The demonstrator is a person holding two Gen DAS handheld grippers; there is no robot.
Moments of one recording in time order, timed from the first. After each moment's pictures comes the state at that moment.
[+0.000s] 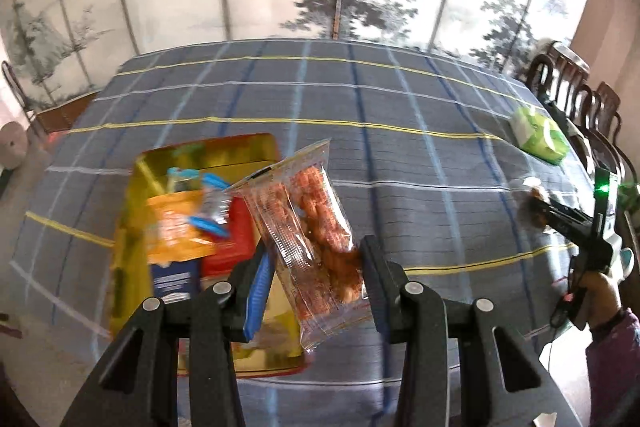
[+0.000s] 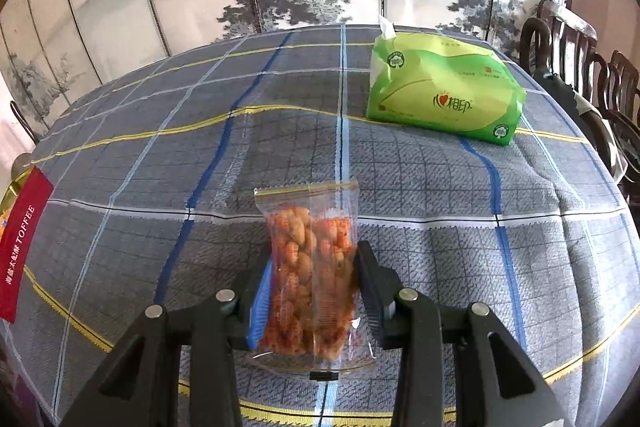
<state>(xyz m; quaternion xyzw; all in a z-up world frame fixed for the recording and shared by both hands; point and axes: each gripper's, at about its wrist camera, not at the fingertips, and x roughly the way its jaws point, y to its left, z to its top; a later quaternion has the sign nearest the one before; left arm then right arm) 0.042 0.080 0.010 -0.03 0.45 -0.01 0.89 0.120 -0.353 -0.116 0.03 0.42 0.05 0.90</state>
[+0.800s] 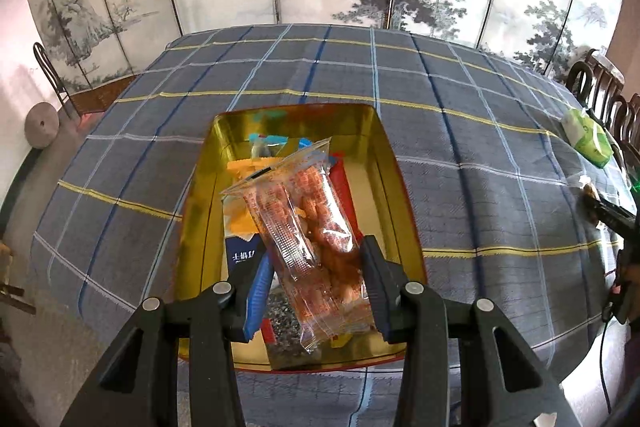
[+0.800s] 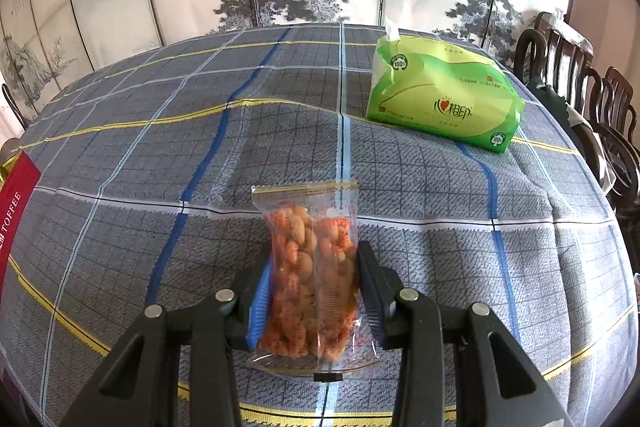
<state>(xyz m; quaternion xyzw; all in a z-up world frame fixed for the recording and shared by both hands) 0.027 0.144 -0.023 -0.02 0.45 0.06 0.89 0.118 -0.342 -0.115 -0.01 0.43 0.03 0.90</state>
